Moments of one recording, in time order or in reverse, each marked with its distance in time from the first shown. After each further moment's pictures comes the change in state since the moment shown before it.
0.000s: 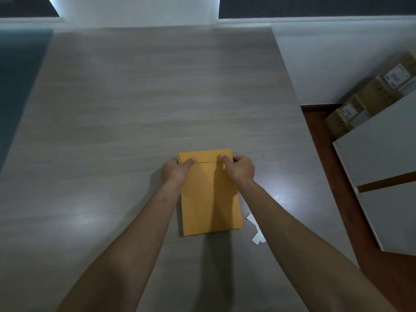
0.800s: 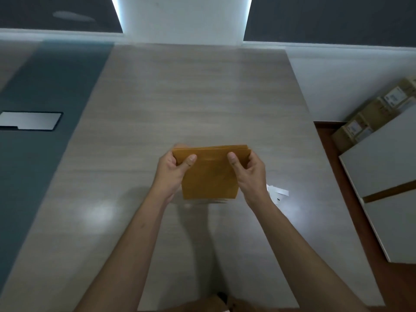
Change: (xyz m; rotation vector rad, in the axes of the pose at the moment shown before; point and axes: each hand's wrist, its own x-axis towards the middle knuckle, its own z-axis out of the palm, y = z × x) left_hand -0.174 -0.057 -0.156 -0.506 -0.276 0.583; right_hand -0.228 0.011 -0.014 0.650 -0.160 -0.526
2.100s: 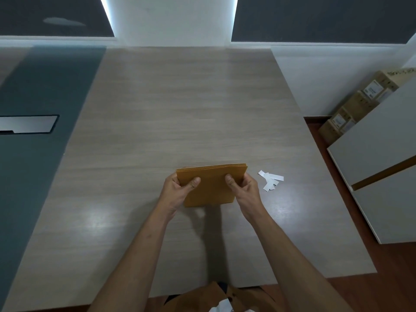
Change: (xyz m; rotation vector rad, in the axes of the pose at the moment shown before) left_hand -0.057 -0.046 -0.021 0.068 -0.064 -0.151; right_hand -0.070 0.043 -0.005 0.074 -0.045 0.149
